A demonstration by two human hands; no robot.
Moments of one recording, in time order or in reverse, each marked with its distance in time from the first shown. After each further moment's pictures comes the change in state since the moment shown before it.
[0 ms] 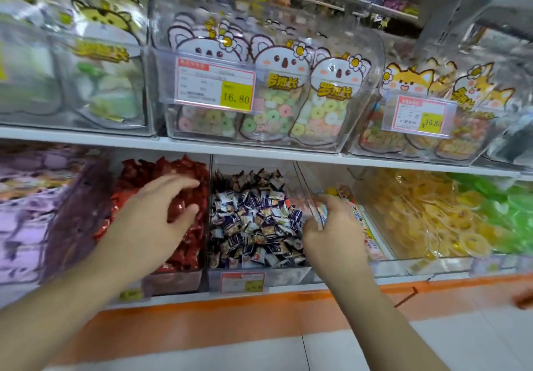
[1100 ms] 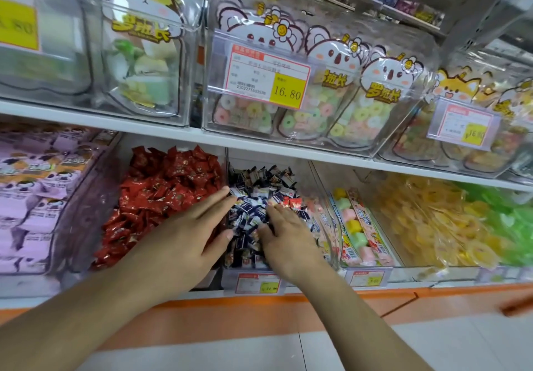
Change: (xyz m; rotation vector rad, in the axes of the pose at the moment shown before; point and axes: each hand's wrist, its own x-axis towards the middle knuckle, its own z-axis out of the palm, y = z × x) left_hand -0.013 -0.026 0.030 0.011 -0.288 0.186; right_hand 0.001 -0.030 0.080 -0.184 -0.490 -0.182
